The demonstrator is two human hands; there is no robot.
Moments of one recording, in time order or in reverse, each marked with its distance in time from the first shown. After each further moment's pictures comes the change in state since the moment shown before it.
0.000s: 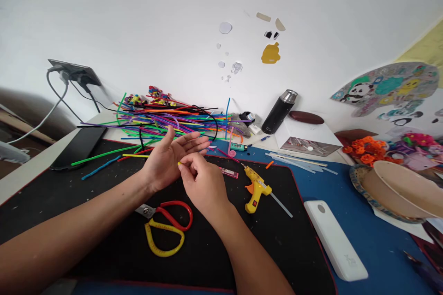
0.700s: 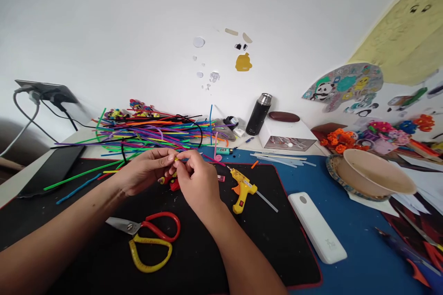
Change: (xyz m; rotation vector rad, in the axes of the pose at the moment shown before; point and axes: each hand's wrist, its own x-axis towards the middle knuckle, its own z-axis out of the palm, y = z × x) left_hand -0.001 0.025 -0.012 0.483 -0.163 -0.089; right_hand 0.007 0.000 -0.014 0.144 0.208 -0.017
